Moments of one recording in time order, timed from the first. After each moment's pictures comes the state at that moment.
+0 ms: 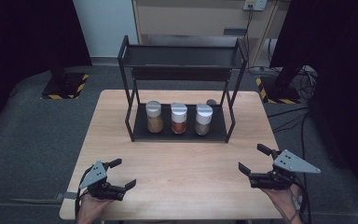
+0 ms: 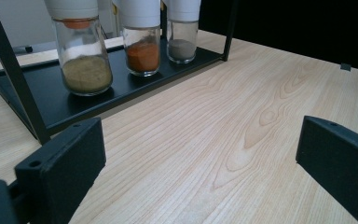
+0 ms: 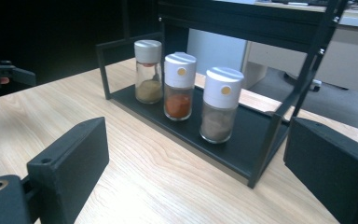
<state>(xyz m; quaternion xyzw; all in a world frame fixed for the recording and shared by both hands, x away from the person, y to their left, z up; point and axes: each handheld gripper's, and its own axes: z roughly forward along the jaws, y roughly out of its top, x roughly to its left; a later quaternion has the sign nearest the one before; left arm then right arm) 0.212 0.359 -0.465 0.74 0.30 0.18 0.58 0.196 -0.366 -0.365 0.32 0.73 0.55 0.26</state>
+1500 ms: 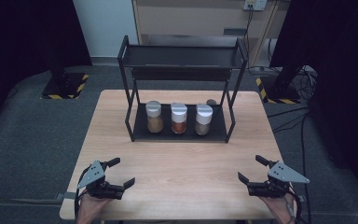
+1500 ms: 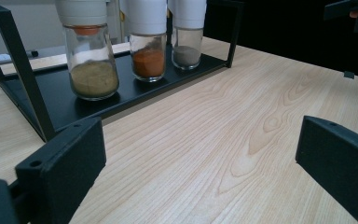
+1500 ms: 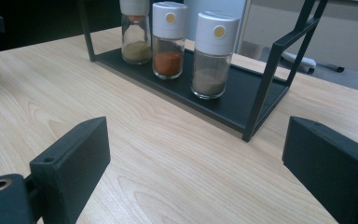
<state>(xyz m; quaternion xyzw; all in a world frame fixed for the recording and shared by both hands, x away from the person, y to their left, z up) 0.210 0.362 -0.468 0.73 0.30 0.19 0.59 0.197 -0.374 -0.419 0.33 0.74 0.53 0.26</state>
